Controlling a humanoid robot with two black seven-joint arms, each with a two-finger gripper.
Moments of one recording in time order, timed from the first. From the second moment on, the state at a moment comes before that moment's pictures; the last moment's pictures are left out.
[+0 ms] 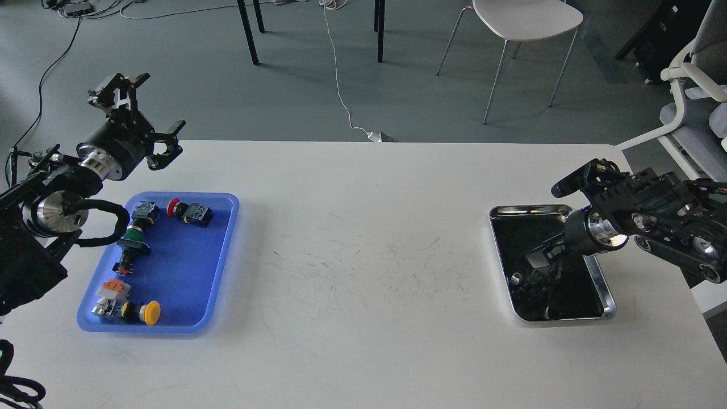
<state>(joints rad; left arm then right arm) -0.80 0.47 -0.58 -0.53 -0.10 -0.49 -0.21 1.12 -0.58 -0.23 0.90 -1.69 0.49 0.30</state>
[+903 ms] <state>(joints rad) -0.78 0.47 -0.58 -0.53 -0.10 -0.49 -0.21 1.13 -0.58 -0.27 0.90 -1.68 0.49 0.34</state>
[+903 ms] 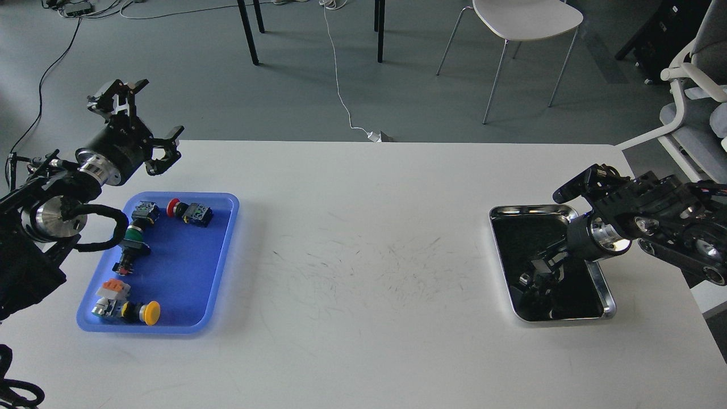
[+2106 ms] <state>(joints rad) -0.78 0.47 -0.58 -0.53 -0.10 -0.49 -0.21 1.15 -0.58 -0.30 0.90 -1.69 0.49 0.38</state>
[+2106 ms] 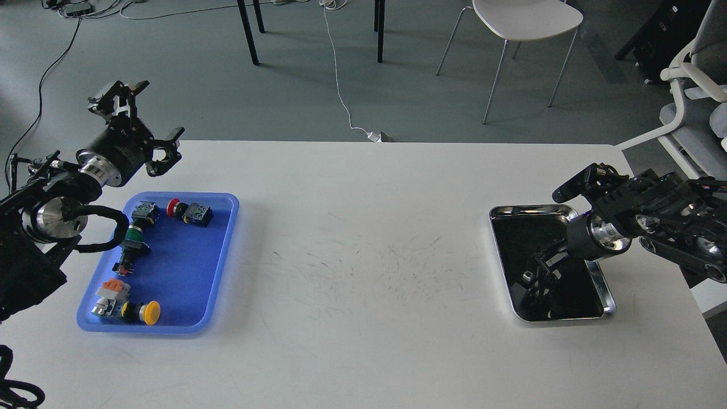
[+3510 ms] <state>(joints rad) -0.78 0.54 -0.58 -0.54 -0.09 -0.49 -0.20 1.30 -0.30 0.07 0.92 -1.60 0.49 0.37</state>
